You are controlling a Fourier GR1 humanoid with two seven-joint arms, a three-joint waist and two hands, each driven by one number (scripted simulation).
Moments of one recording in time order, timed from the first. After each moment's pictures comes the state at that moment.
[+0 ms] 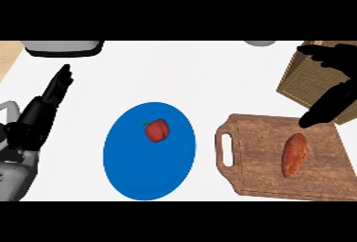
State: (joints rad) left arm -0.22 0.55 -0.18 -1.49 0.15 0.16 -0.05; right arm -0.70 -0.86 0.36 -1.51 -0.16 0.33 0.92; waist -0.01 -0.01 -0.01
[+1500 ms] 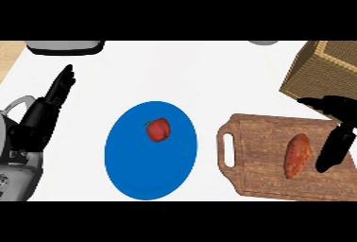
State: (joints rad) left arm -0.20 0.46 -0.11 -1.53 0.05 0.10 -0.02; right arm -0.45 -0.86 0.37 -1.47 -0.14 0.56 0.88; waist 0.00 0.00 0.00
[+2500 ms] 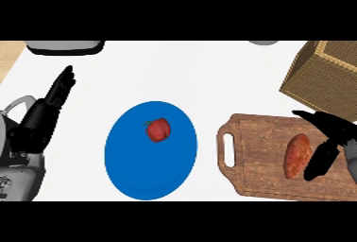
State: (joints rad) left arm -0.19 0.37 -0.01 -1.55 -0.05 0.01 -0.01; right arm -0.28 -0.65 0.20 -1.48 0.21 0.60 0.77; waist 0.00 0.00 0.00
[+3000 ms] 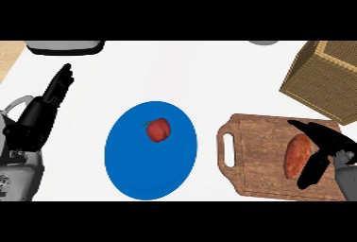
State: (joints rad) left arm -0.20 0.34 0.04 -1.56 -0.08 -0.04 0.01; right arm -0.20 -0.55 0.16 -1.47 0.36 0.61 0.72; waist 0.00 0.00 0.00
